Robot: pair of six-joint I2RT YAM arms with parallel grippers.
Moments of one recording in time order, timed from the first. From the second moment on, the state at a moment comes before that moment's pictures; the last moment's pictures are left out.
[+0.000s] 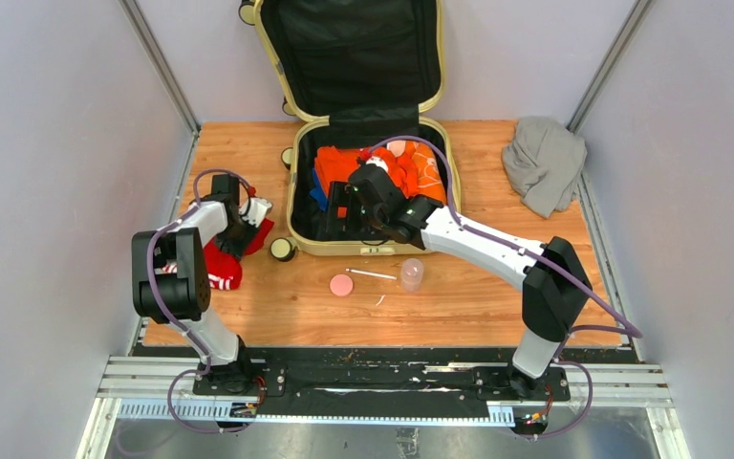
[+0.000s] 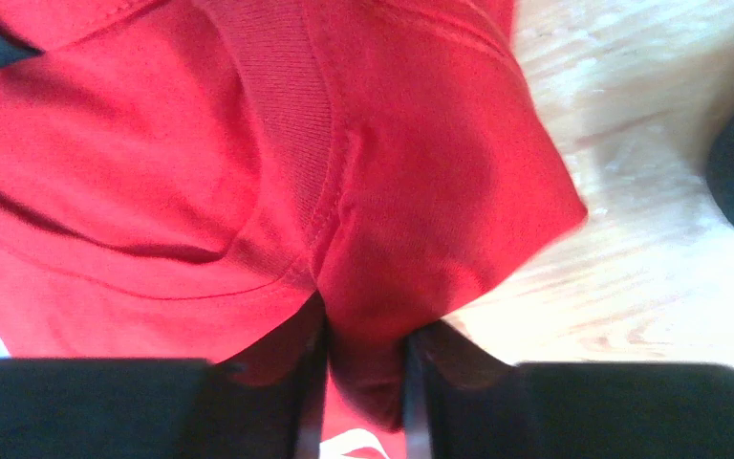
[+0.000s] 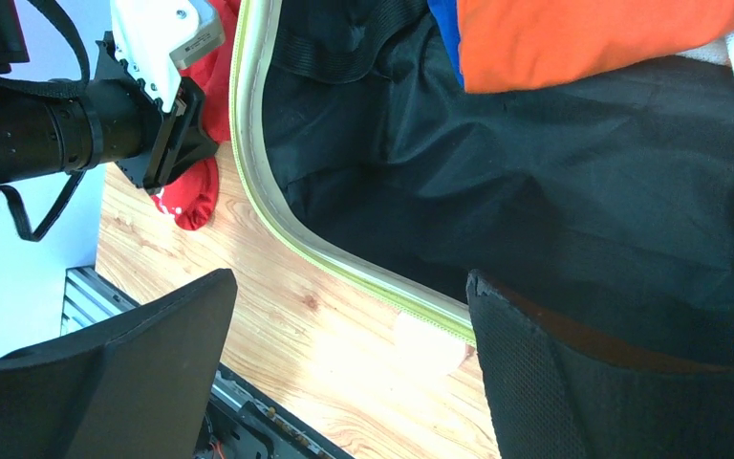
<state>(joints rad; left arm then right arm) 0.11 1.68 0.98 -0.61 -0.01 0.60 0.90 1.71 1.43 -0.34 0.10 0.74</state>
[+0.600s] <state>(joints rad) 0.16 1.52 1.14 -0.96 0.30 0.56 0.90 1.82 1.48 -0.24 -0.12 1.05</state>
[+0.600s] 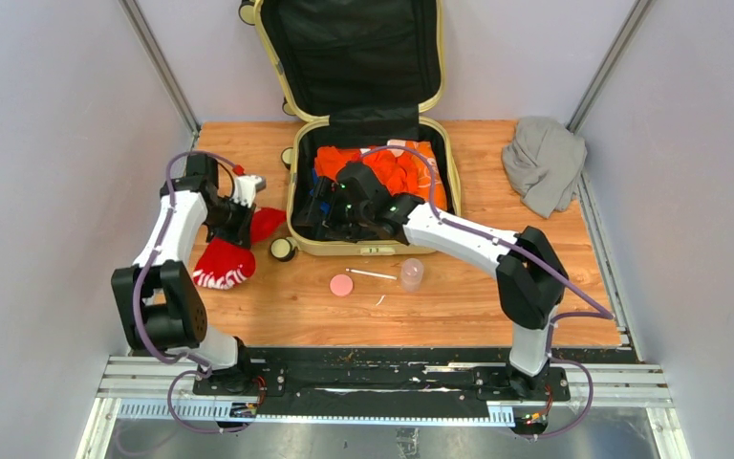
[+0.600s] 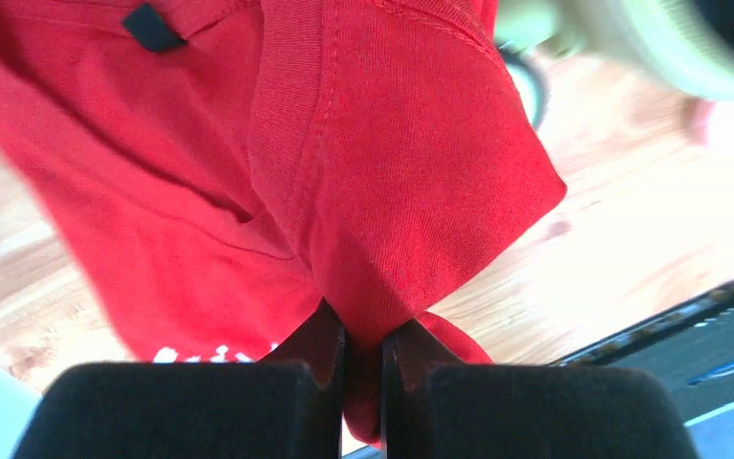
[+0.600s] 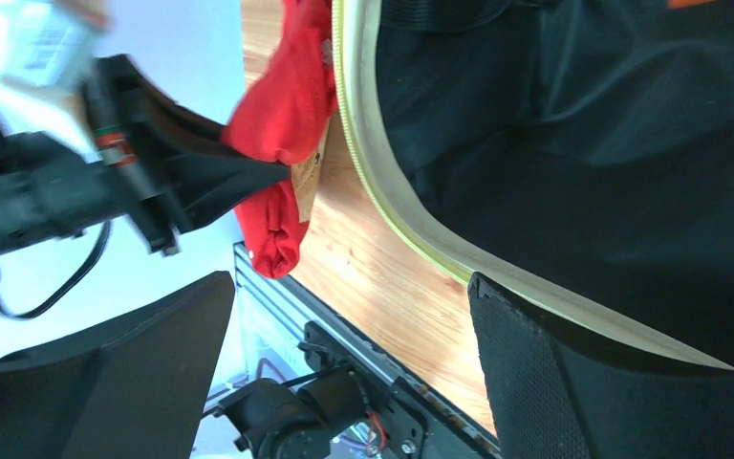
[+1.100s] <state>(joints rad) 0.16 1.45 1.21 -1.05 0.53 0.45 0.95 2.02 1.70 -0.18 -0.21 1.21</state>
